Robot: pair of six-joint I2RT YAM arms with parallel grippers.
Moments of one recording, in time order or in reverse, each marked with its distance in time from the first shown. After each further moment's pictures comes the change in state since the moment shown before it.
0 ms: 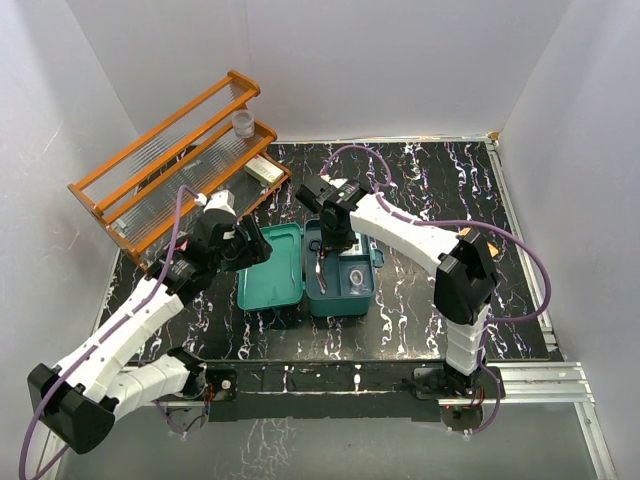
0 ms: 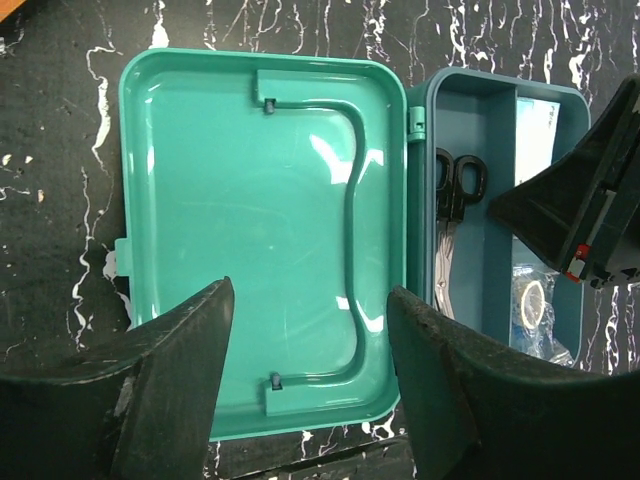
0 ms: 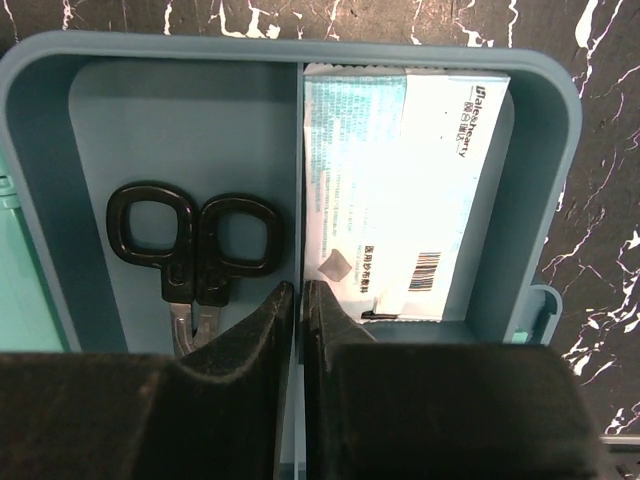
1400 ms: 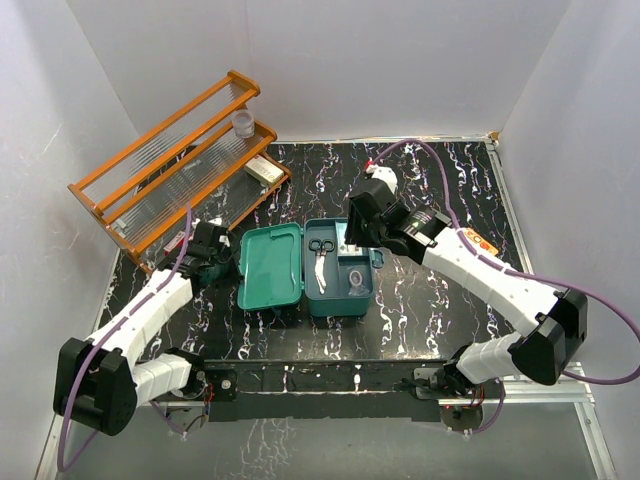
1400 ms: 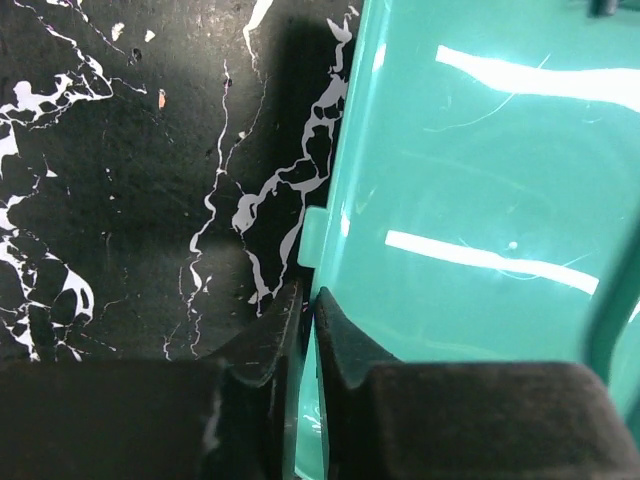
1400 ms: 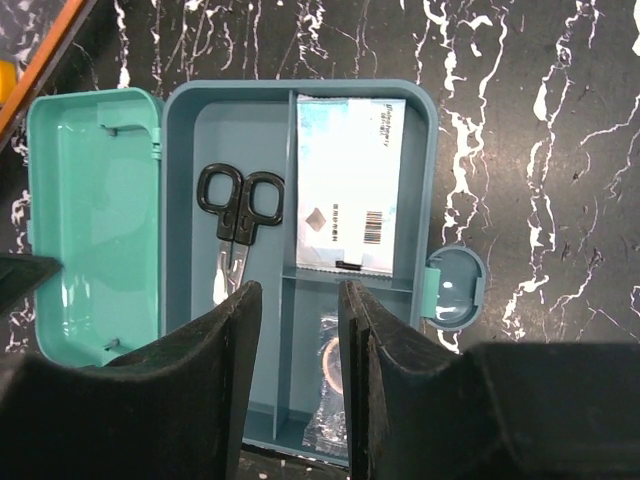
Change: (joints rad) left arm 0.244 0.123 -0.212 -0.005 0.132 0.109; right arm -0.035 -0.516 -0.385 0.341 0.002 -0.018
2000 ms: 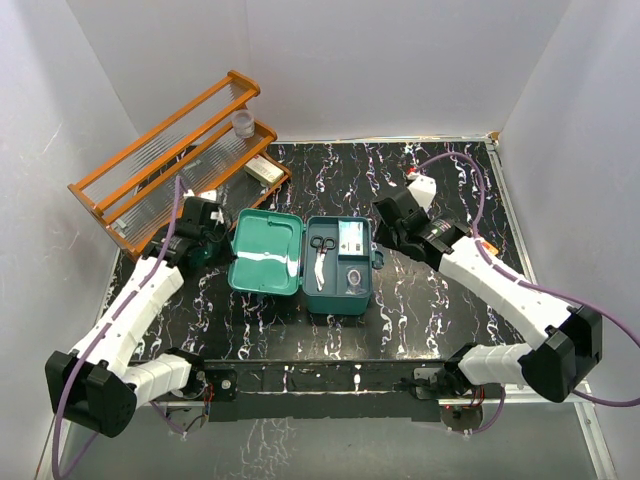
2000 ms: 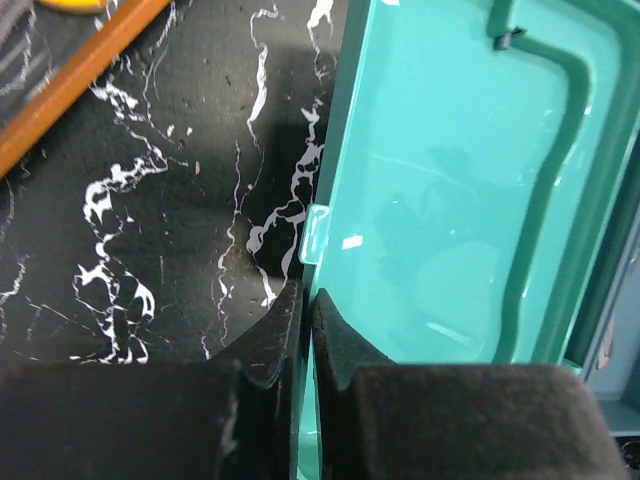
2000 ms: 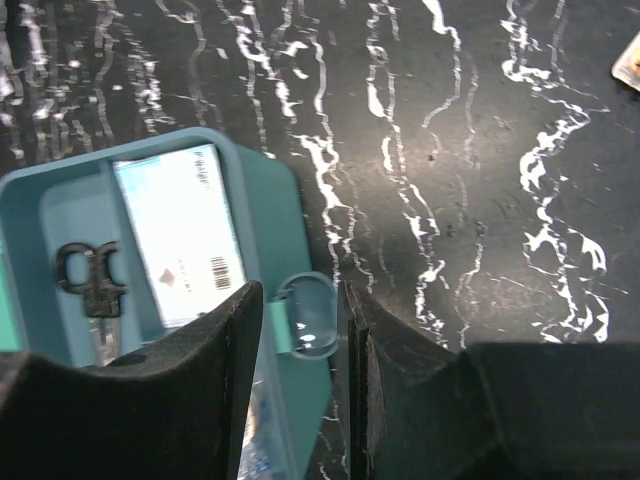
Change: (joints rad) left arm 0.000 -0.007 0.246 -0.164 -0.066 0.091; right arm -0.102 -0.106 -0.158 0.001 0.163 0.132
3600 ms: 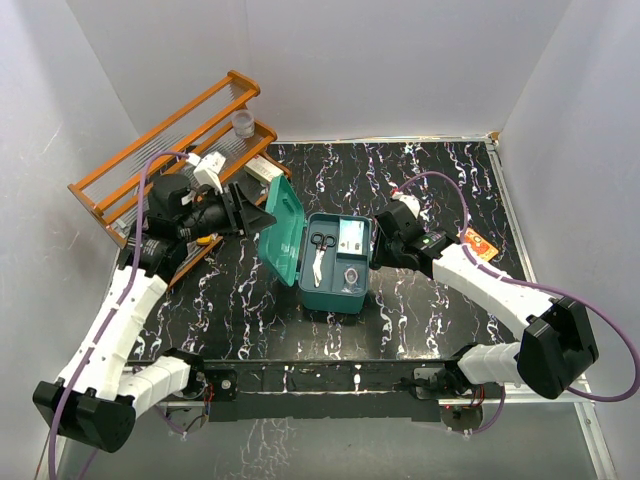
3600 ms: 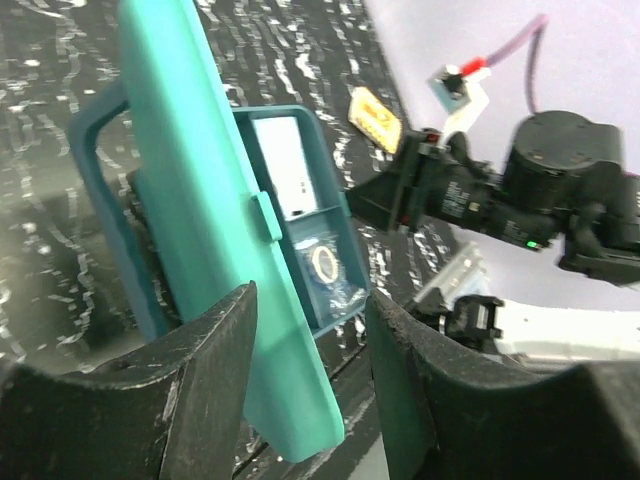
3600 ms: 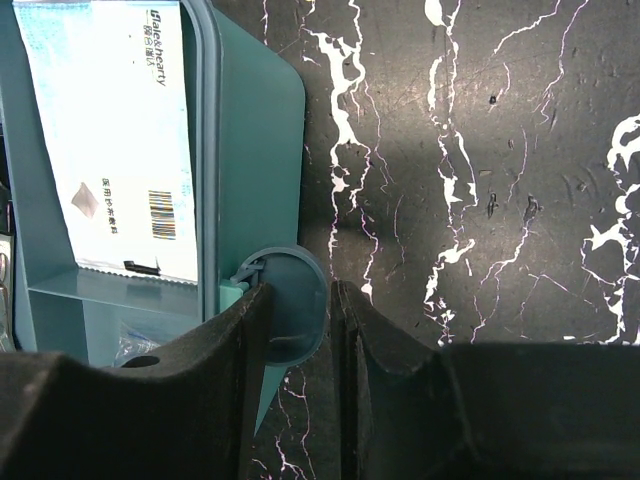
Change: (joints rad) left arm 0.035 -0.076 0.153 0.260 0.606 -0.033; right arm -0.060 0.026 -0.212 0.165 -0.244 -0.142
